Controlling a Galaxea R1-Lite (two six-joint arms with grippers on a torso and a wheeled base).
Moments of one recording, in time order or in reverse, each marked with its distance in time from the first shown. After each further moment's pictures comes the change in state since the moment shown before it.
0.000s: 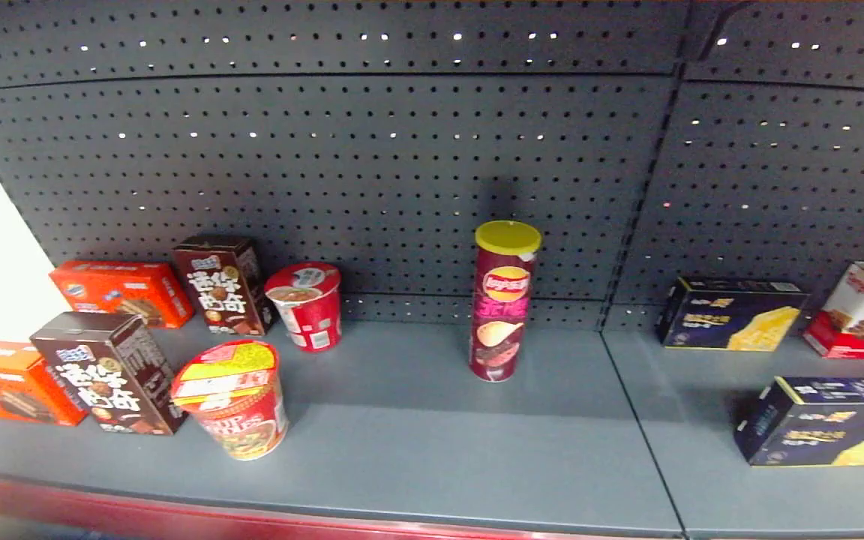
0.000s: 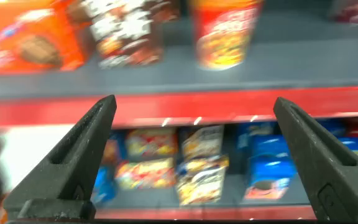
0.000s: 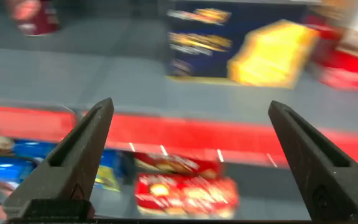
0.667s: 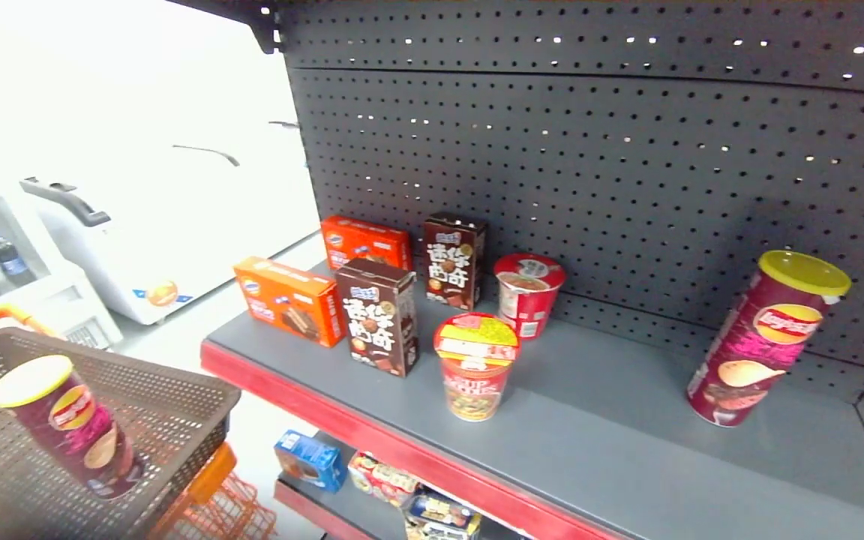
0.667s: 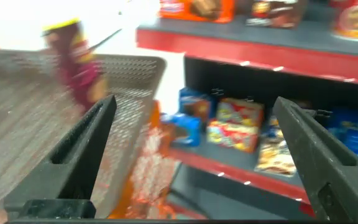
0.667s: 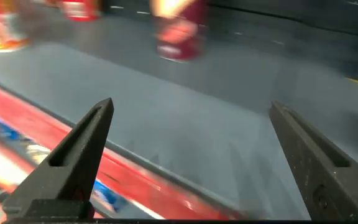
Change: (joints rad) left arm 0.000 0.000 0.001 -0.001 -0.002 0.000; right arm 0.000 0.000 0.000 0.000 -0.001 0.002
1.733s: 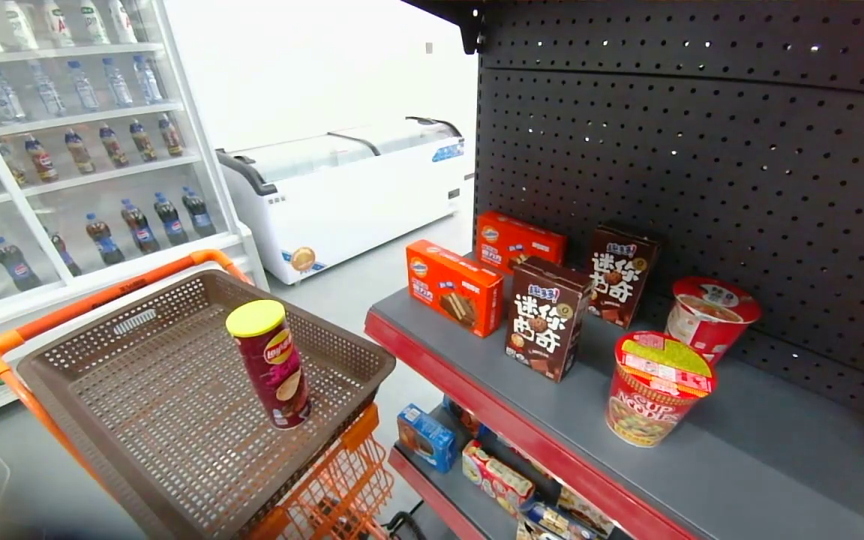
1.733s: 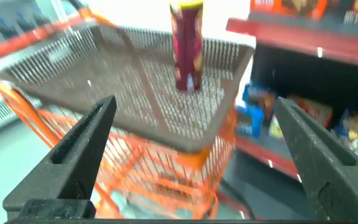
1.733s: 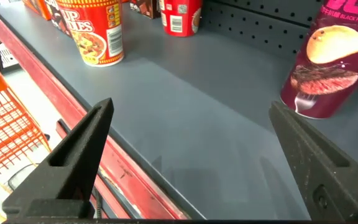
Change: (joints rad) left arm -0.001 0.000 -0.007 -0.010 0.001 0.011; right arm 0.000 0.000 0.000 0.000 0.000 0.002
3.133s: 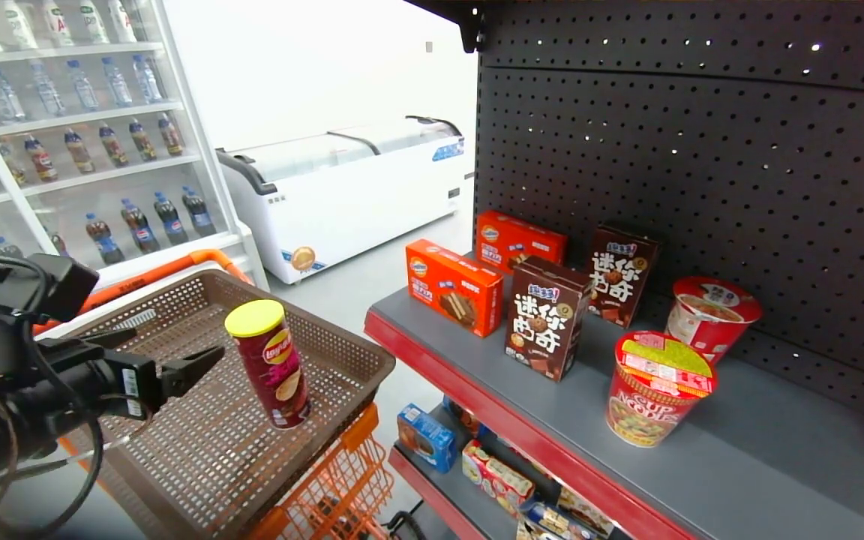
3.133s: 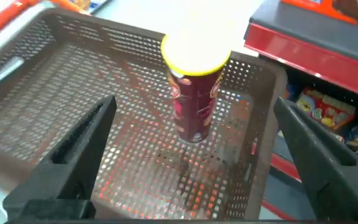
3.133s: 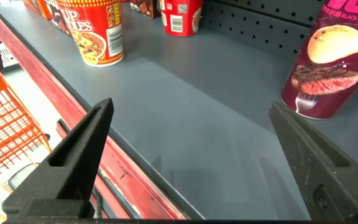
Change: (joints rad) left arm 0.009 1.374 -0.447 -0.623 -0.039 0.036; right arm 0.001 0.000 0.000 0.000 0.000 0.000
